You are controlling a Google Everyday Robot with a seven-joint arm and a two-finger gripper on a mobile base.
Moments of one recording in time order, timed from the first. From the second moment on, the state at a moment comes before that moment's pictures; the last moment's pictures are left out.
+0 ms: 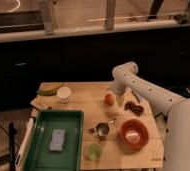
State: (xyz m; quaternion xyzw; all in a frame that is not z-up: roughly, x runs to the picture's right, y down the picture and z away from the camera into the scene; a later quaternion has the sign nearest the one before) arm 0.139 0.064 0.909 -0.26 -0.13 -0.26 0.92
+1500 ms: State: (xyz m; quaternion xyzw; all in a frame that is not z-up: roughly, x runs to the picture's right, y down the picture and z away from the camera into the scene) arm 0.123 0.079 0.925 -0.26 -0.17 -0.31 0.90
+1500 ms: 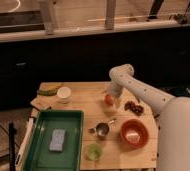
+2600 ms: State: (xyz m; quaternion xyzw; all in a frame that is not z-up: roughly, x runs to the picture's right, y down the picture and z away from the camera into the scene) arm 0.119 0.086 0.928 -0.27 -0.18 -0.30 0.90
